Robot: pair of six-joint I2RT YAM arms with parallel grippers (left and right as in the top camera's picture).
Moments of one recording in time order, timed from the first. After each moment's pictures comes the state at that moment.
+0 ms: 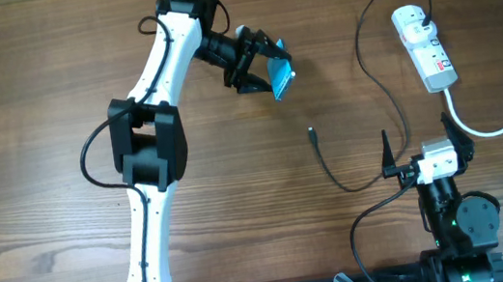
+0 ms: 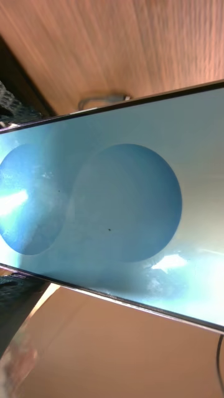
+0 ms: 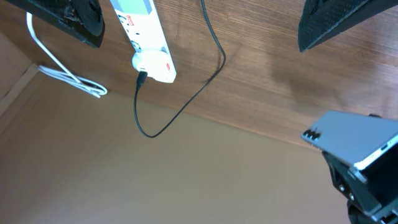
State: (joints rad) left arm -0.30 2.56 2.33 -1.43 1.15 -0.54; right arm 0.01 0.02 0.01 0.00 -0.07 -0.28
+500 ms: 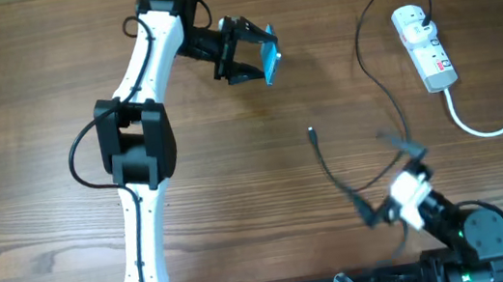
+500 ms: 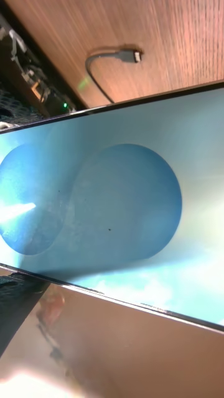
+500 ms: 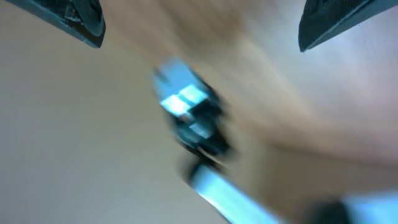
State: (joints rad) left arm -0.23 2.56 2.33 -1.43 1.32 -0.54; right arm 0.01 0.02 0.01 0.21 -0.84 -0.29
